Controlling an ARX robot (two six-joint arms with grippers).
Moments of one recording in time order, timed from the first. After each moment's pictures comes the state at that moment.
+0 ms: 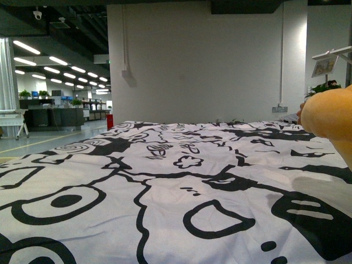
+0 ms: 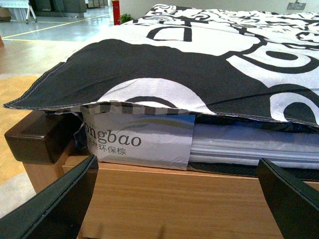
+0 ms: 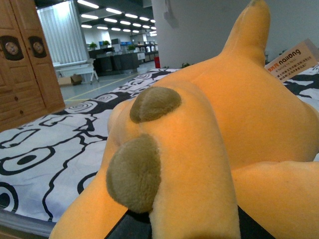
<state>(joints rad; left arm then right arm) 0.00 0.00 0.01 0.00 0.00 0.00 -0.22 0.45 0.29 0.38 -0.30 0.20</state>
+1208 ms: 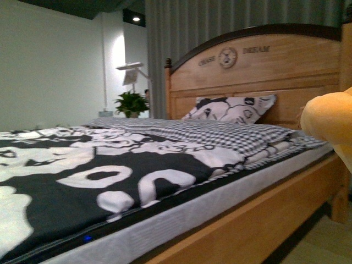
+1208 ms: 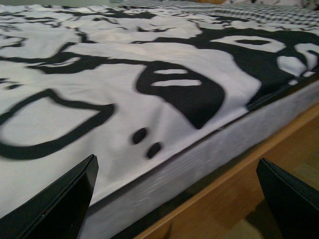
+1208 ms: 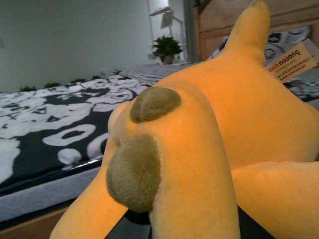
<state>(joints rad) 0.00 0.00 0.01 0.00 0.00 0.00 -0.21 0.44 0.29 0.38 -0.30 0.19</state>
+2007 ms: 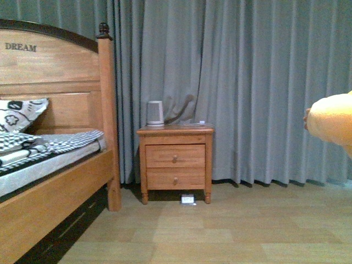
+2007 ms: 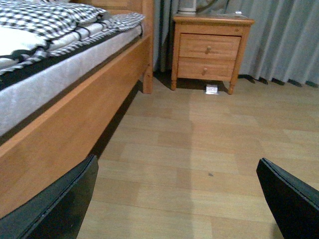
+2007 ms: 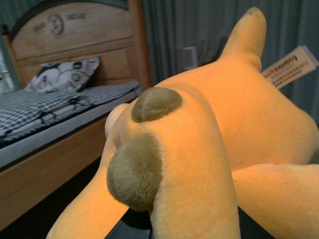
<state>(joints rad) 0.00 0.00 0.01 0.00 0.00 0.00 -0.22 0.44 0.29 0.38 -0.29 0.19</state>
